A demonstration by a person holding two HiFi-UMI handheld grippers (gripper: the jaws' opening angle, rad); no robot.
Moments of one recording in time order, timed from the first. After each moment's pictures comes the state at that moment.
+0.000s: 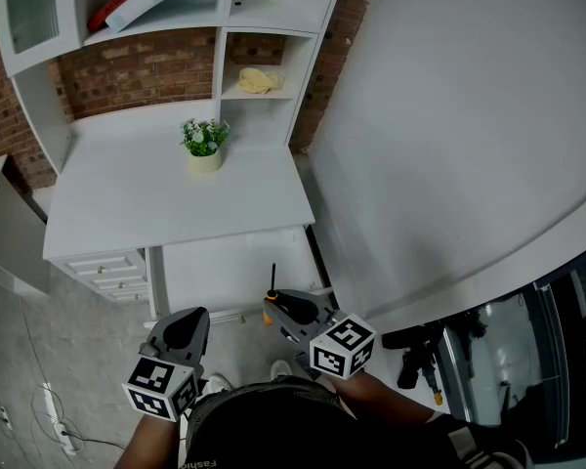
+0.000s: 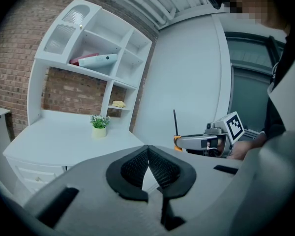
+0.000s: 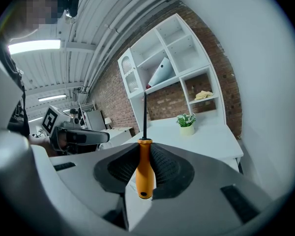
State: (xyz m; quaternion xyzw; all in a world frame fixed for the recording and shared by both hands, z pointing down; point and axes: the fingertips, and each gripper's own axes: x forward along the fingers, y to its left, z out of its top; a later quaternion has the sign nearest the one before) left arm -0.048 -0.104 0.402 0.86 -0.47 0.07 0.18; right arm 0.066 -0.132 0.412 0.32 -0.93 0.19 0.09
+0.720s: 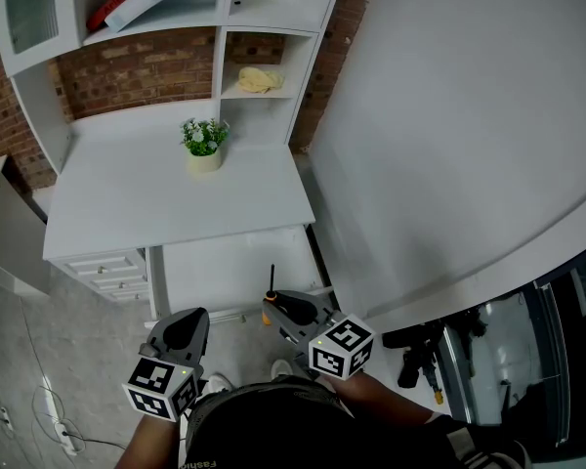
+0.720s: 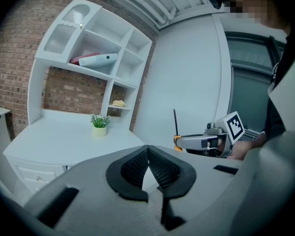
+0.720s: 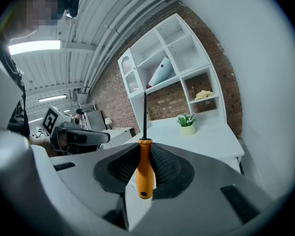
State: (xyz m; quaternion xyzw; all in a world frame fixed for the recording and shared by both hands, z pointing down) left arm -0.050 -0.102 0.405 0.86 -0.47 0.07 0.18; right arm 0.064 -0.129 0.415 0.32 -0.93 0.19 0.08
